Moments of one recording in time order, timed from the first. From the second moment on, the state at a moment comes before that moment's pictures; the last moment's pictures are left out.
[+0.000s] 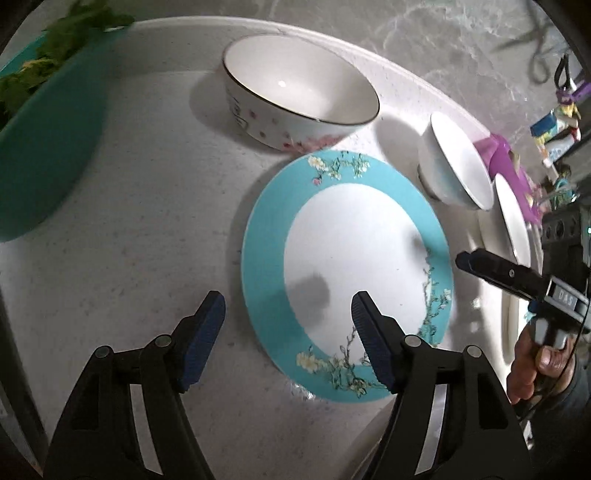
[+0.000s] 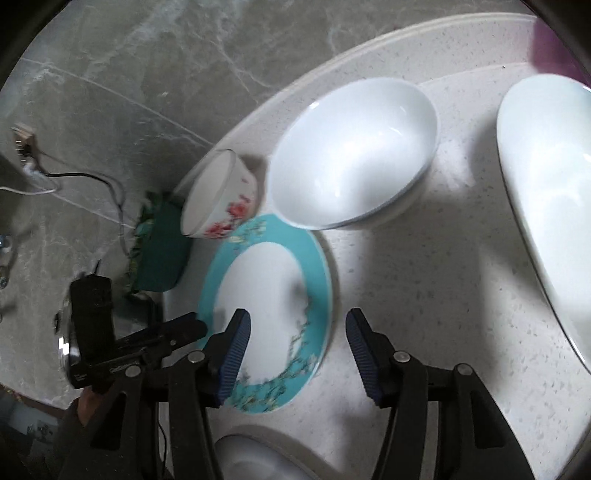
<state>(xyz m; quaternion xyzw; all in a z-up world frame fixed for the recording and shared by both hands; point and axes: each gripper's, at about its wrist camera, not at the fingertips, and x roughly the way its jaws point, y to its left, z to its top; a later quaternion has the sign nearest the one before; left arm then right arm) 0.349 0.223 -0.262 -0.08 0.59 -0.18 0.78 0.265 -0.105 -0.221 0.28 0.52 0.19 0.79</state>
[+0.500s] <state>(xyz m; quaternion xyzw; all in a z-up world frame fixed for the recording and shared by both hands) 0.356 0.215 -0.265 -0.04 0.59 -0.16 0.79 0.285 -0.085 -0.233 0.25 0.53 0.21 0.78</state>
